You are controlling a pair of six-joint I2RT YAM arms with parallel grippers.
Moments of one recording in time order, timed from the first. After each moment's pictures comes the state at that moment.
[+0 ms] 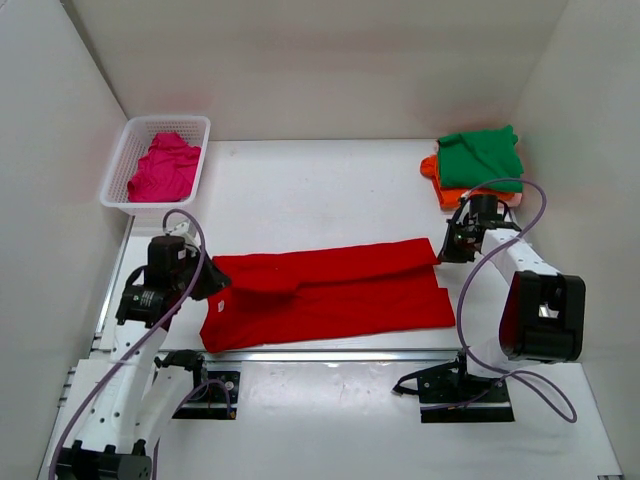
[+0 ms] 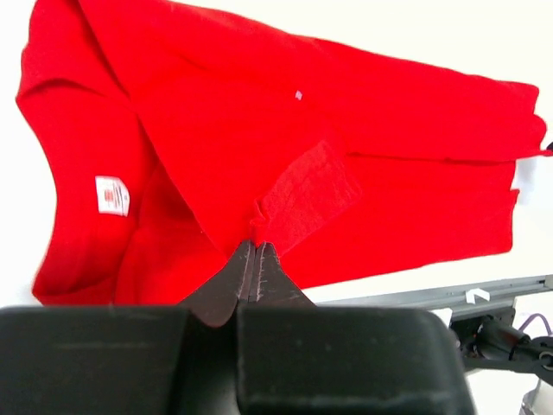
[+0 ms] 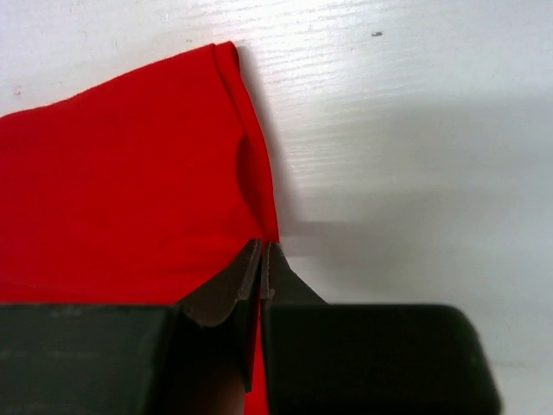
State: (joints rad) left arm -0.12 0.71 0.75 -0.81 0.20 -0.53; right arm -0.10 1.47 0.89 -0.48 -0.21 0.14
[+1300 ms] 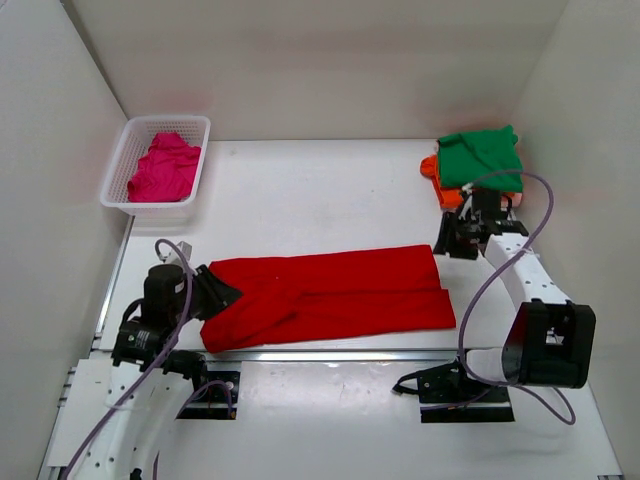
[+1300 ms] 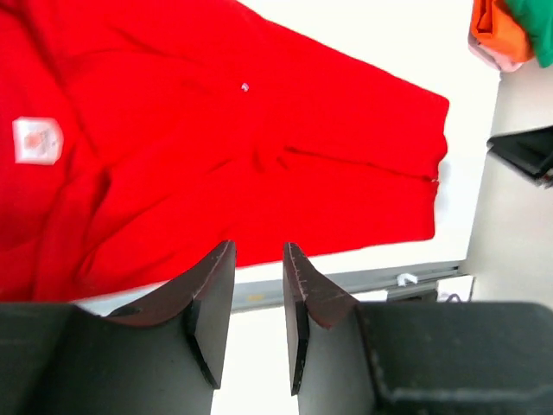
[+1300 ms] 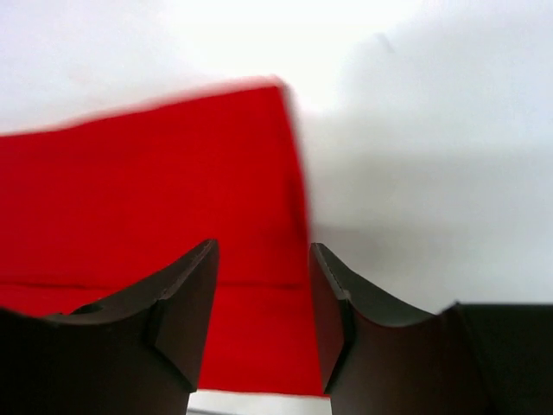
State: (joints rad) left arm -0.20 0.42 0.64 -0.88 0.22 -0.75; right arm -0.09 1.32 0.88 -0.61 -0.16 0.13
